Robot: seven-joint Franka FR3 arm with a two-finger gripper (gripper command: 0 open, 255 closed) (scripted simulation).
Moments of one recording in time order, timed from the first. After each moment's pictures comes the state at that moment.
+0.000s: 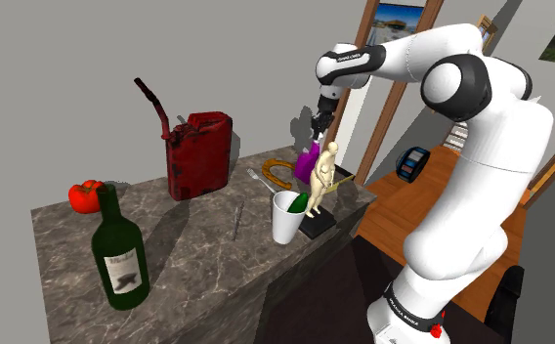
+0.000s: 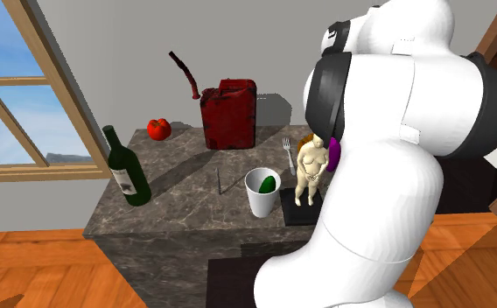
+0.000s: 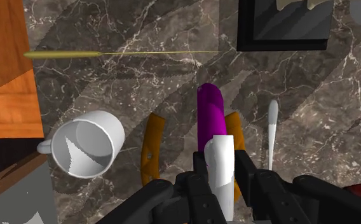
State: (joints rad) arm -0.36 0.17 -0.06 -1.74 0.04 1.92 -0.45
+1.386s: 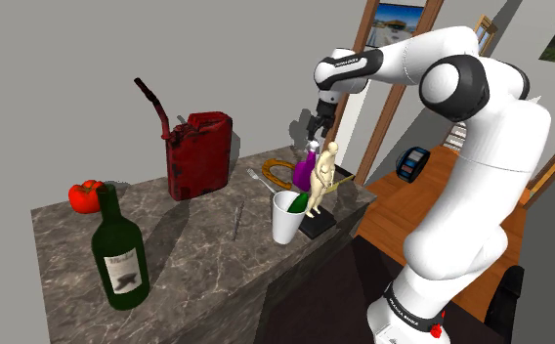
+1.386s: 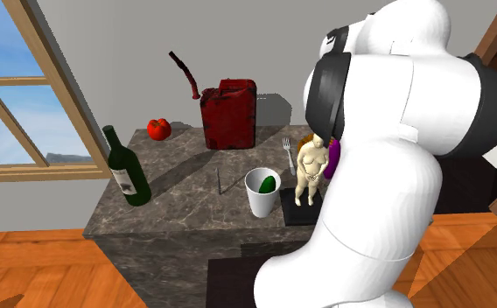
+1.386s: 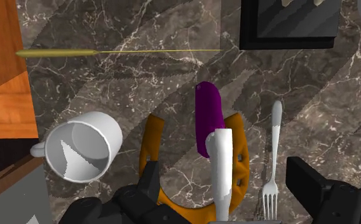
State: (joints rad) arm -0.36 0.18 -0.06 -1.77 0.05 1.96 -0.45
